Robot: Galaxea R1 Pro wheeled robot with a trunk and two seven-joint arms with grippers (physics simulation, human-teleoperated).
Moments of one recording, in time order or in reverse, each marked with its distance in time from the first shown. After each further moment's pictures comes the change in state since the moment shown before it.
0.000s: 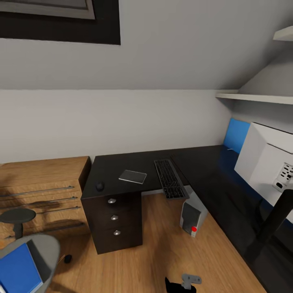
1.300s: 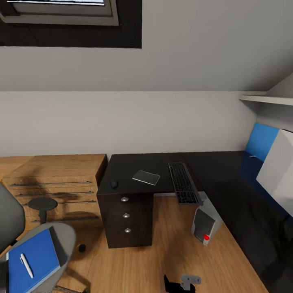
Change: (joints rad) left arm 0.001 -0.005 0.001 0.040 -0.021 -0.055 0.009; right arm 0.019 0.014 0.007 0.003 0.016 -0.135 -0.005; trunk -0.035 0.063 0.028
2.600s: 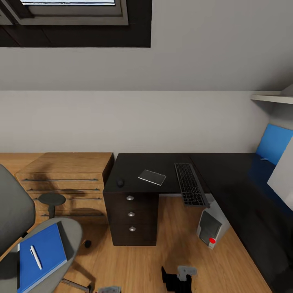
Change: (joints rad) left arm -0.001 -0.005 -0.027 -0.118 0.002 -0.136 -0.001; right arm -0.003 -0.001 0.055 -0.084 0.025 0.008 -0.066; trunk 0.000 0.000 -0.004
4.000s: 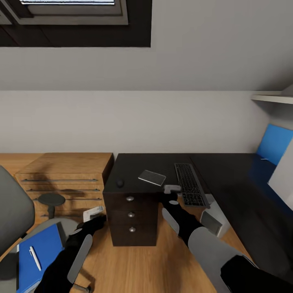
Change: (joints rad) left arm -0.284 0.089 0.167 -0.534 0.189 0.661 0.179; right arm -0.417 0.034 -0.085 -0.415 0.170 0.623 -0.388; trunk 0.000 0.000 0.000
